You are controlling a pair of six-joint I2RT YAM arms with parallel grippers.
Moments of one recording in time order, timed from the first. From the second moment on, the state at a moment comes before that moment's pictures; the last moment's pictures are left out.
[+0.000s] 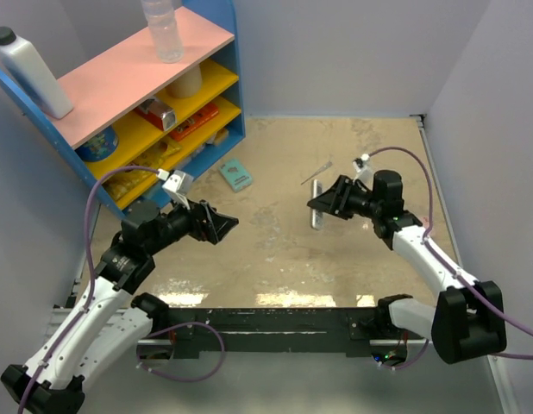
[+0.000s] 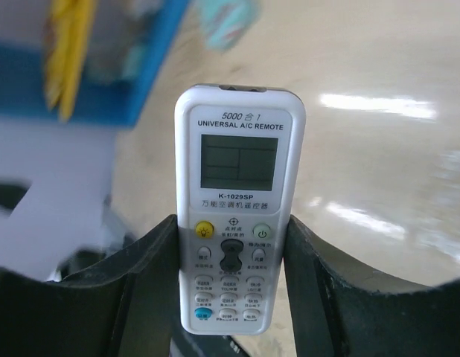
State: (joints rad) left arm -0.47 0.63 0.68 -0.28 0.29 -0.43; right arm 0.15 1.17 0.68 -0.06 -0.58 0.69
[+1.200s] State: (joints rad) left arm -0.53 0.95 0.59 0.47 0.73 -0.83; right arm 0.64 1.18 0.63 0.63 -0.96 0.89
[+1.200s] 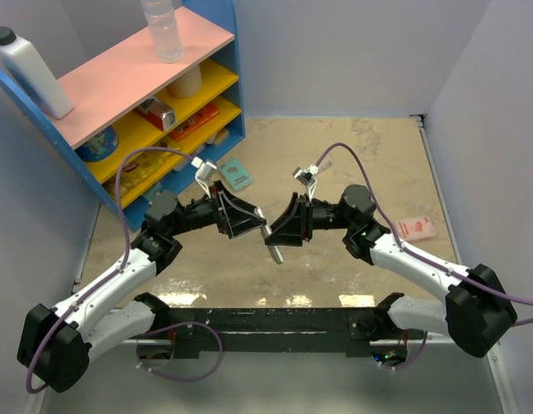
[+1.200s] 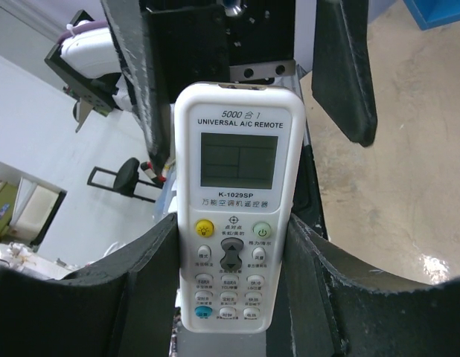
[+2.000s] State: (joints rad) left arm -0.54 0.98 0.56 0.28 0.61 -0.88; right arm 0.66 1.20 0.70 0.28 -0.67 0.71
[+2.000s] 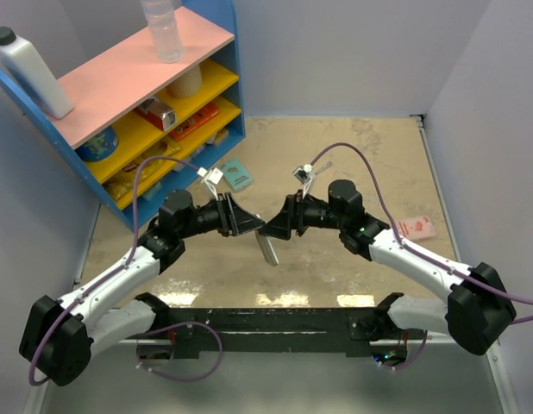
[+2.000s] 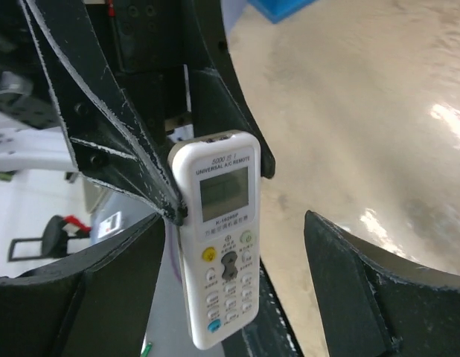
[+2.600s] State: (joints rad) left arm -0.54 1.07 0.63 -0.07 0.43 -0.87; right arm 0.83 1.33 0.82 0.04 -0.31 0.55
